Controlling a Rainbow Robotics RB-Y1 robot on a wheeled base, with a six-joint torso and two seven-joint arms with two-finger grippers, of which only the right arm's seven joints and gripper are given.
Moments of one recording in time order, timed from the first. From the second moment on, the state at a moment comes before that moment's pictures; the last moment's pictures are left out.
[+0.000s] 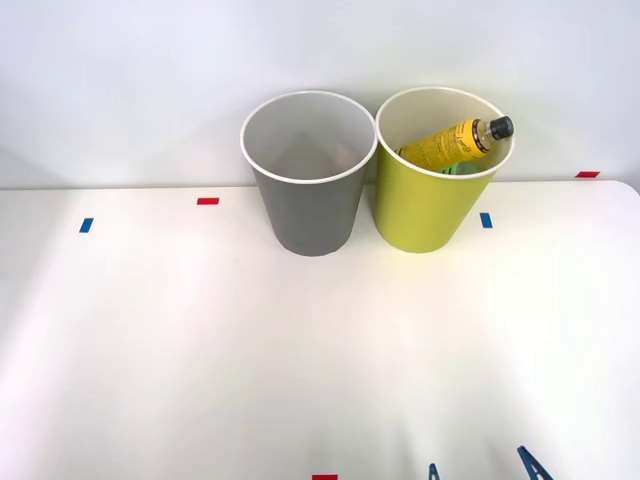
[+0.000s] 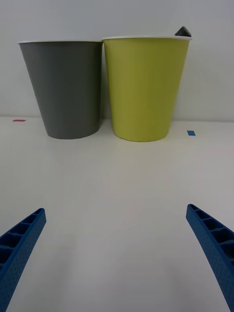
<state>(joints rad) 0.98 -0.27 0.41 -1.82 -0.01 -0.80 1.64</state>
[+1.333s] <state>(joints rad) 0.98 -0.27 0.41 -1.82 -0.01 -0.80 1.64</state>
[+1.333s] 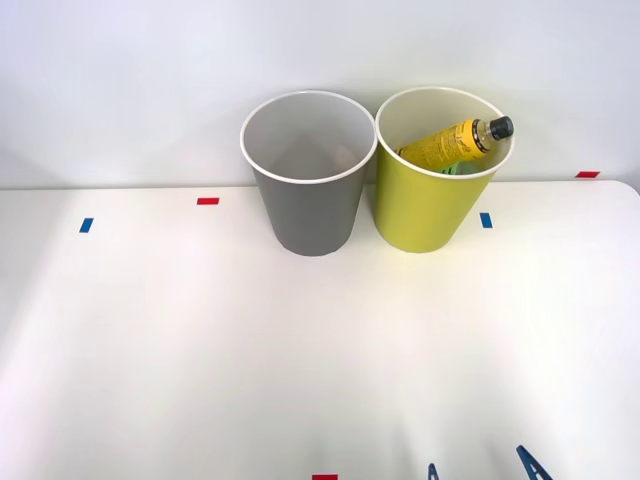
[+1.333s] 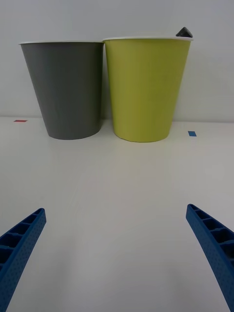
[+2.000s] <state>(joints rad) 0.98 -0.27 0.41 -1.82 -0.01 -0.80 1.64</state>
